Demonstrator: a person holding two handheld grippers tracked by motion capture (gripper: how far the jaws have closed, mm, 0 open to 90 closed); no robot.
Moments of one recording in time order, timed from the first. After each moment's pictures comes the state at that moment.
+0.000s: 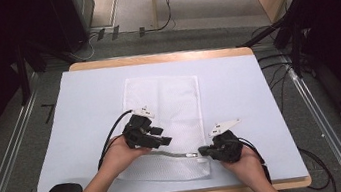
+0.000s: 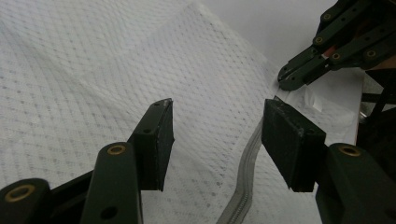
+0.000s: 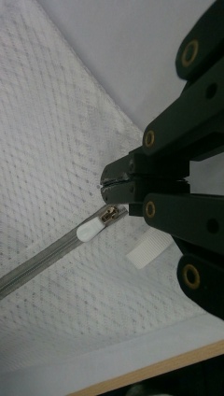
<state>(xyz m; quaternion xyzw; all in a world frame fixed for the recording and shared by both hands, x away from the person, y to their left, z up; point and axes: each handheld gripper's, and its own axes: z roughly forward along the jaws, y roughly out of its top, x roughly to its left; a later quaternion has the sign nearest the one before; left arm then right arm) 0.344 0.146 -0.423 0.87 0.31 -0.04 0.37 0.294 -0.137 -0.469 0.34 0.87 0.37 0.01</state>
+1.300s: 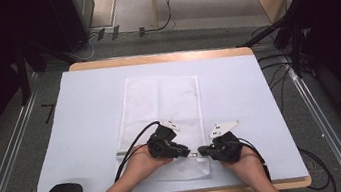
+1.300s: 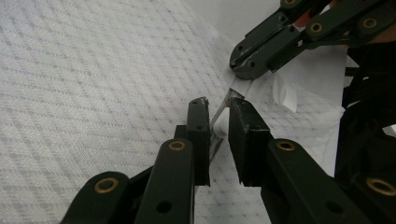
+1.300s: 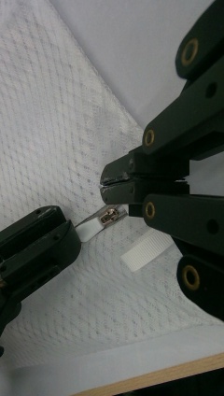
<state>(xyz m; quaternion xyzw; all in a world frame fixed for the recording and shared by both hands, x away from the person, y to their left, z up) 0.328 0.088 -0.460 0.89 0.28 -0.10 0.34 0.293 -0.138 -0.472 0.31 0.87 0.38 0.02</state>
